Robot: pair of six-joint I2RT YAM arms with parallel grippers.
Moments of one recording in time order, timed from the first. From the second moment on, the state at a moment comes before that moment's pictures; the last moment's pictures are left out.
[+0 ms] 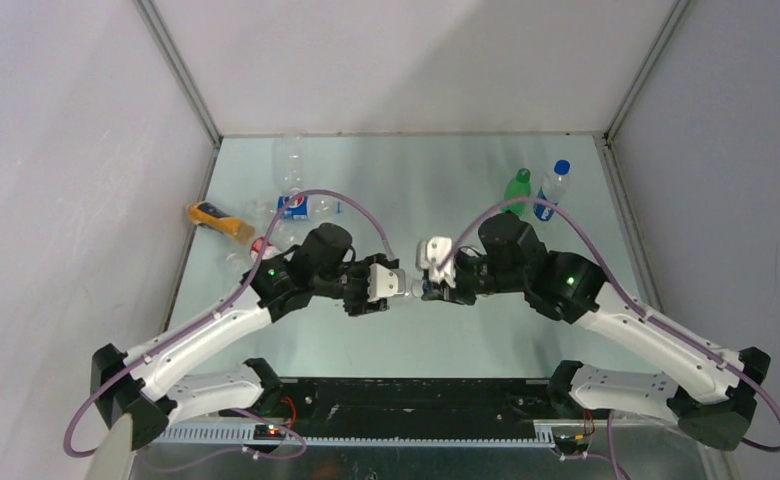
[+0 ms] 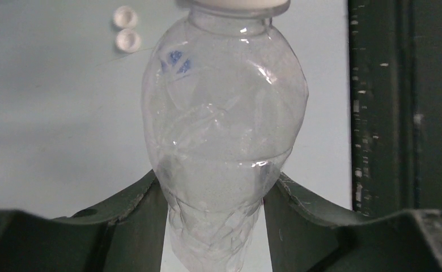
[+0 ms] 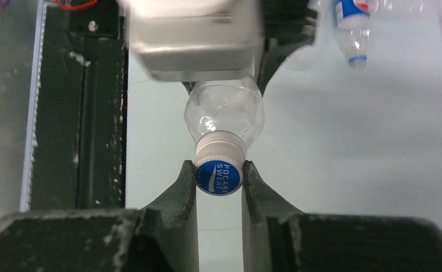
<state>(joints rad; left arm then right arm) -0.81 1.07 0.93 -0.61 0.48 0.68 0.95 1.03 1.11 -0.62 -0.42 -0.54</state>
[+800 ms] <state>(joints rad) -1.13 1.01 0.58 0.26 -0.41 0.47 0.78 1.03 1.12 -0.52 -0.12 0.65</state>
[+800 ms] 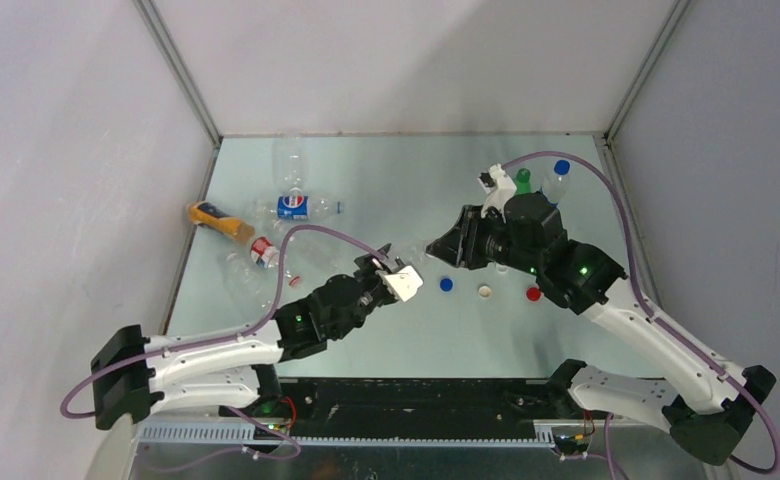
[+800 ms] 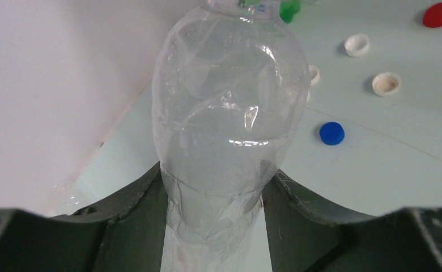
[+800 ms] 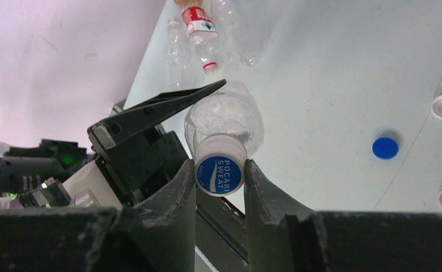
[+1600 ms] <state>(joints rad) -1.23 1.44 0.52 1.14 -0.87 0.89 0.72 1.05 1.10 -0.46 -0.03 0.96</state>
